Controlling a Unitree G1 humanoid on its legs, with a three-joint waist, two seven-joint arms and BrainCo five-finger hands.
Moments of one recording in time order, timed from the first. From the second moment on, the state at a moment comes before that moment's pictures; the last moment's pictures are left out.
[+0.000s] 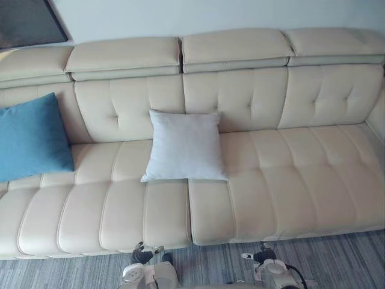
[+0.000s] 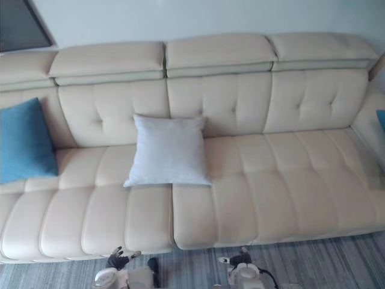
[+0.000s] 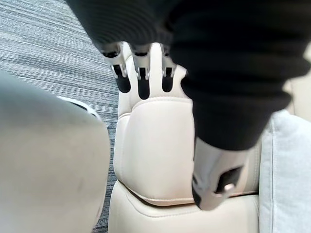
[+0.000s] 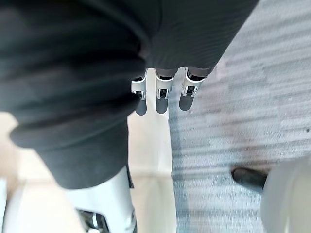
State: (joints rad) left arm 0.05 0.02 0.20 0.99 -0.05 -0.08 0.15; right arm -0.04 -0.08 -0.19 1.03 -0.12 0.02 -0.18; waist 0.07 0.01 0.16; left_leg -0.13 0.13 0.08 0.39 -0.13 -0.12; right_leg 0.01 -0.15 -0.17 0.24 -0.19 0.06
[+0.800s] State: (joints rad) left arm 0.04 -0.01 0.26 1.03 -0.04 -0.04 0.14; right arm -0.02 -0.05 -0.19 1.03 -0.12 0.03 -0.17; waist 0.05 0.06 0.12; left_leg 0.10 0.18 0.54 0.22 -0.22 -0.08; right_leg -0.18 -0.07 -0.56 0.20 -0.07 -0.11
